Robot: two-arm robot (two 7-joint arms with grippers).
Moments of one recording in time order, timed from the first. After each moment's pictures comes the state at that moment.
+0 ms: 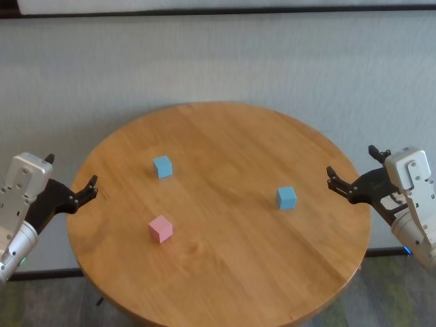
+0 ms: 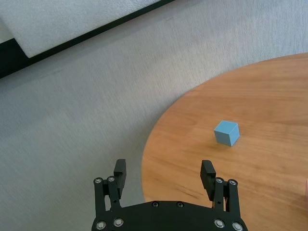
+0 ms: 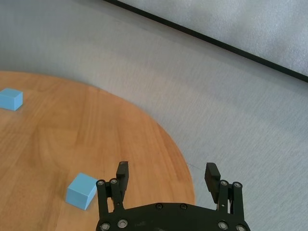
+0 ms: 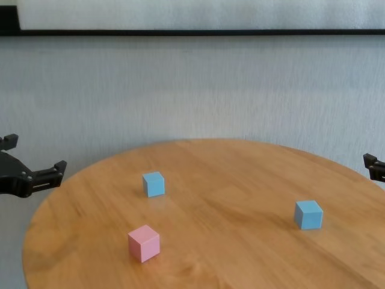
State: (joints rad) left arm -0.20 0.60 0.45 -1.41 -0.25 -0.12 0.03; right arm 0.20 0.60 -0.45 -1.41 0.25 -0.12 -0.03
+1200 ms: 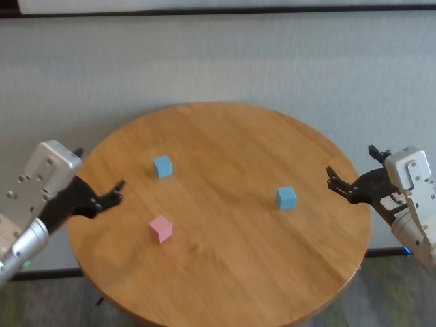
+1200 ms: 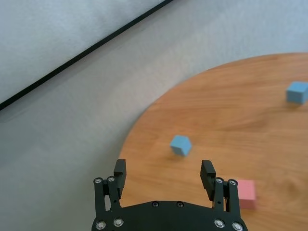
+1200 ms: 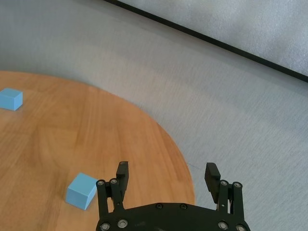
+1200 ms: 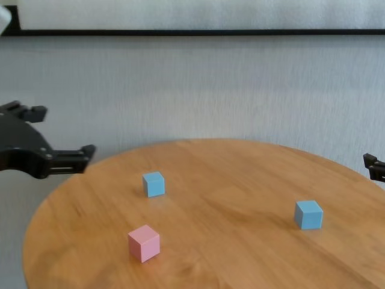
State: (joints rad) left arm -0.12 0.71 0.44 -1.75 -0.24 0.11 -0.05; right arm 0.20 0.60 -0.45 -1.41 0.25 -0.12 -0.03
